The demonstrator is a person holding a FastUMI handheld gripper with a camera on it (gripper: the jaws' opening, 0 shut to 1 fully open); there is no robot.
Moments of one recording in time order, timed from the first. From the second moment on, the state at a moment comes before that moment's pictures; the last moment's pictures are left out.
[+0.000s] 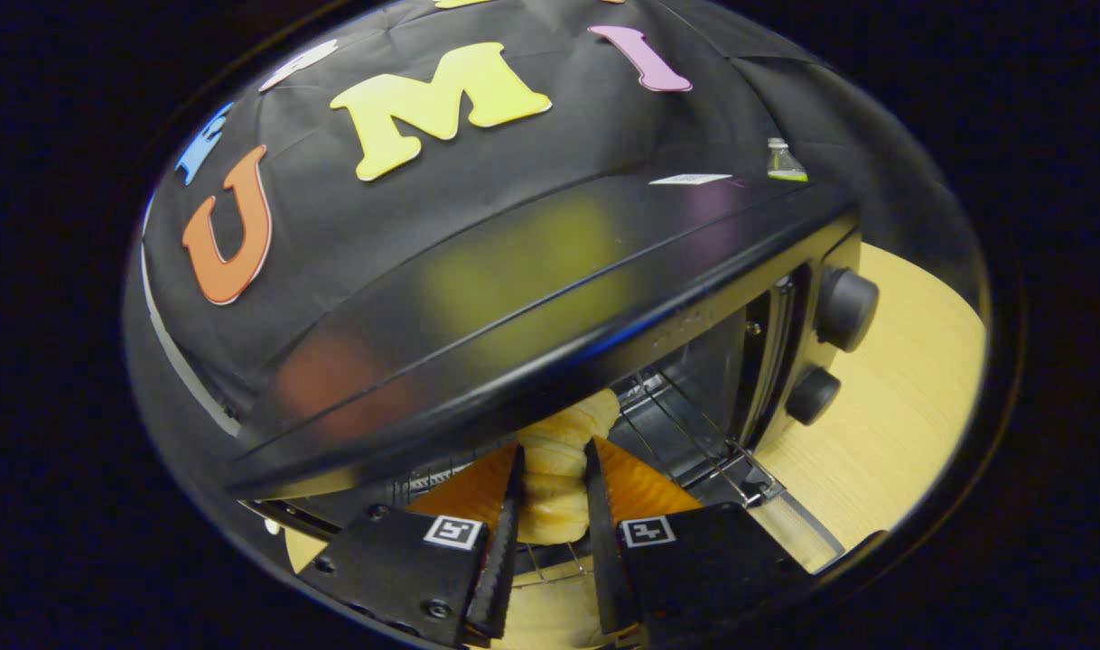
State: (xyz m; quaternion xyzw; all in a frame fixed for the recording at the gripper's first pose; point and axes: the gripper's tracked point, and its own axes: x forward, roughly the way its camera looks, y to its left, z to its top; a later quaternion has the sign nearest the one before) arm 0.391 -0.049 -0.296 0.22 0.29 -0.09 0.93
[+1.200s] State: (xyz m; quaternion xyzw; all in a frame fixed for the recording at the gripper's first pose) arm 0.209 -0.012 -0.235 0.10 0.30 0.04 0.95
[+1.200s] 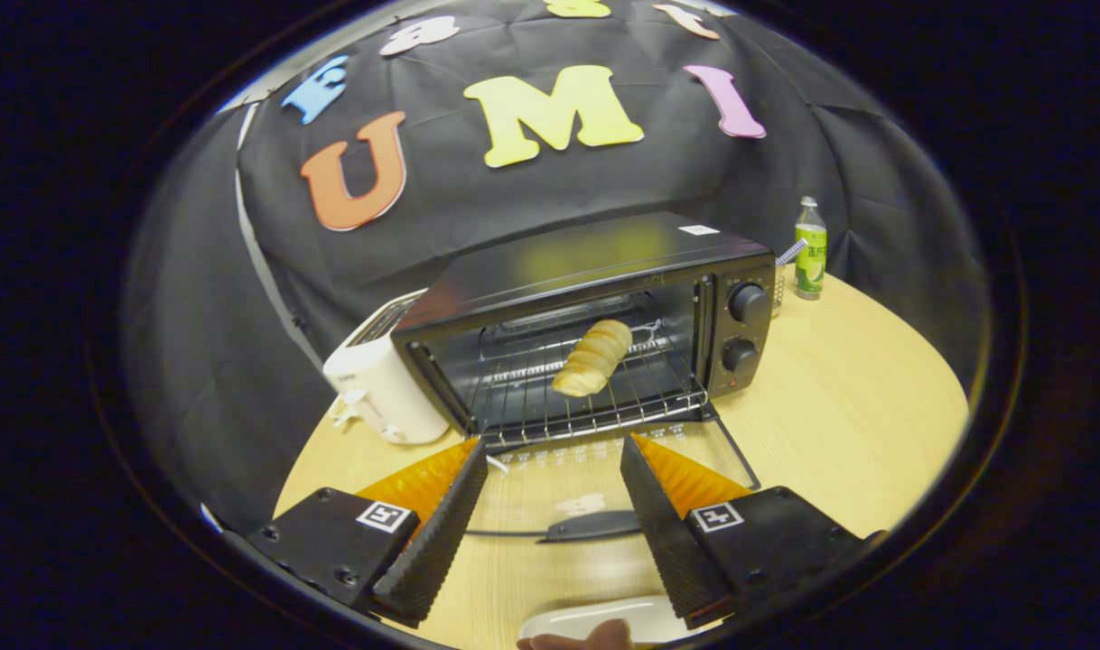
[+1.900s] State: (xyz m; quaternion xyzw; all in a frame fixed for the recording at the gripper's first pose) arm 0.129 -0.029 -0.328 0.01 0.40 0.07 0.91
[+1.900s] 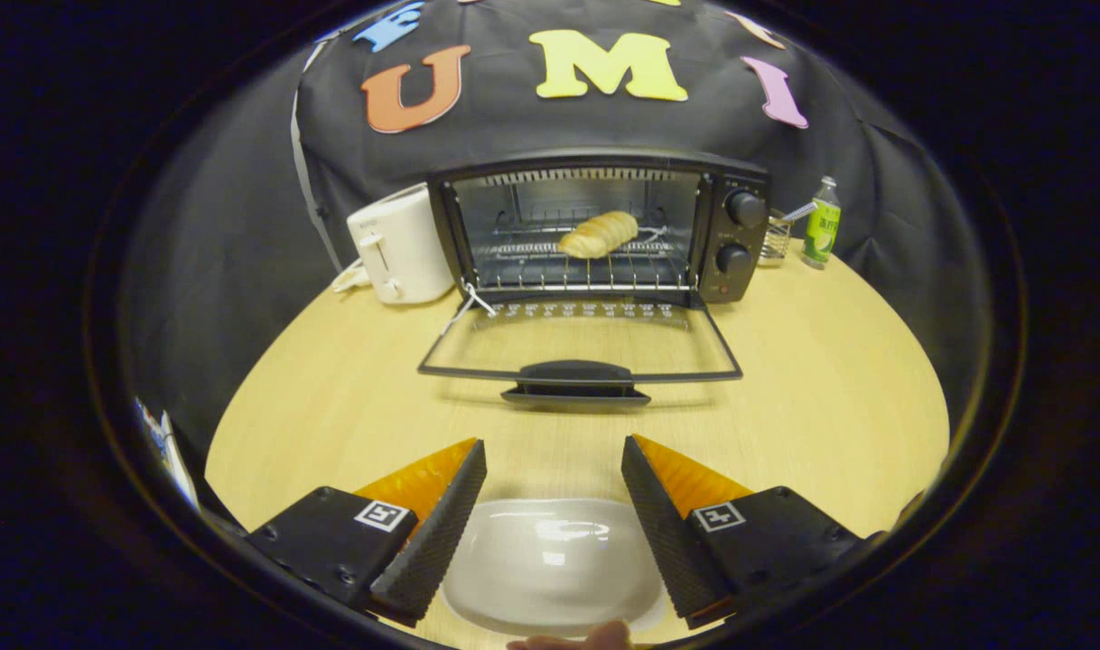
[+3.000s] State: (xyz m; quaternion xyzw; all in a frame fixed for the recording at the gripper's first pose) arm 0.182 -0.040 -0.325 0.01 0.39 0.00 0.92
